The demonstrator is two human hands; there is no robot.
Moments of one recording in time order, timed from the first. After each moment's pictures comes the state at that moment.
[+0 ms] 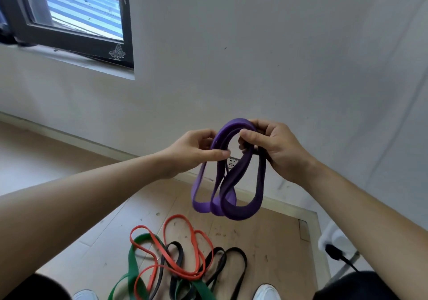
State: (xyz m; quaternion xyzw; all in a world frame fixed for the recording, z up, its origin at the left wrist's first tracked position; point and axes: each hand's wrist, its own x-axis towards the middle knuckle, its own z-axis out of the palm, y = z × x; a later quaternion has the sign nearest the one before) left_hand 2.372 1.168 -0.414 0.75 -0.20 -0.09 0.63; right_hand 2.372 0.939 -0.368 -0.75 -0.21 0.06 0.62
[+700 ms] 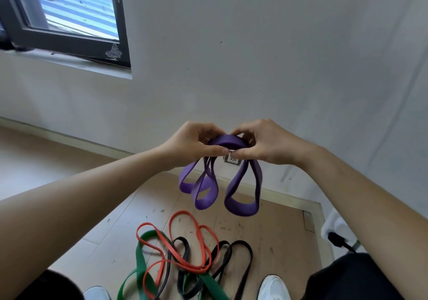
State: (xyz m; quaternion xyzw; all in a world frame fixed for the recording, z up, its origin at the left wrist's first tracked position) left_hand 2.376 1.162 -0.409 0.81 -0.23 0.02 0.54; right_hand 2.382 0.943 -0.361 -0.93 -0.27 0.03 0.24
